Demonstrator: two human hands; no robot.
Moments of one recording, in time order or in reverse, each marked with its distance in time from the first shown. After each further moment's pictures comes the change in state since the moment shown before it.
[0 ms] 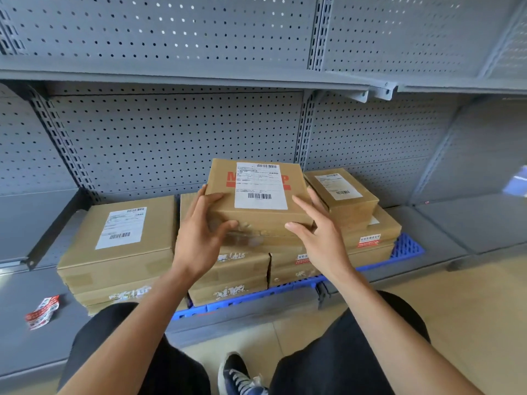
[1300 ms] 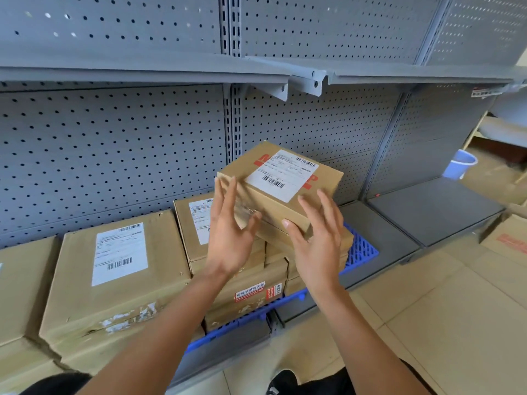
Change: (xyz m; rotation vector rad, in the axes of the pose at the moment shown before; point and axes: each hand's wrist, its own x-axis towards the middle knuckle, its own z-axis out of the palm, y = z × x) left_hand 0.099 0.062 0.239 -0.255 -0.213 -0.031; right_hand 0.077 0.122 -0.094 -0.427 0.496 -0.072
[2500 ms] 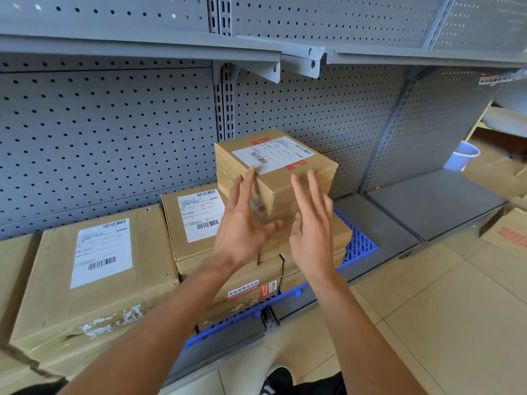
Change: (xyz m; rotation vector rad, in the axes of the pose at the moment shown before) left_hand 0.015 0.000 0.032 0.101 -0.155 0.044; right_hand 0.018 0.021 0.011 -0.115 -0.122 -0.104
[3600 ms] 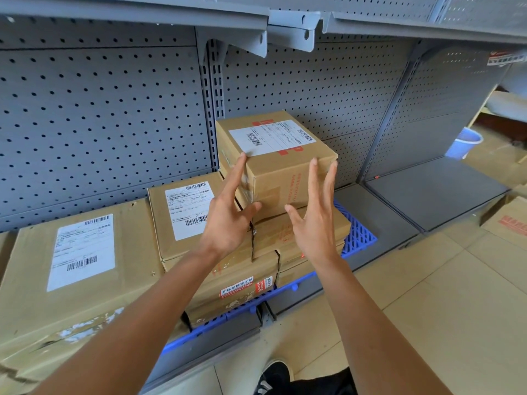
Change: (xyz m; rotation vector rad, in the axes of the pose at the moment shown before) left_hand 0.021 -0.029 0.008 -0.155 -0.031 0.056; right_hand 0.012 0.050 0.019 0.115 -0.077 0.173
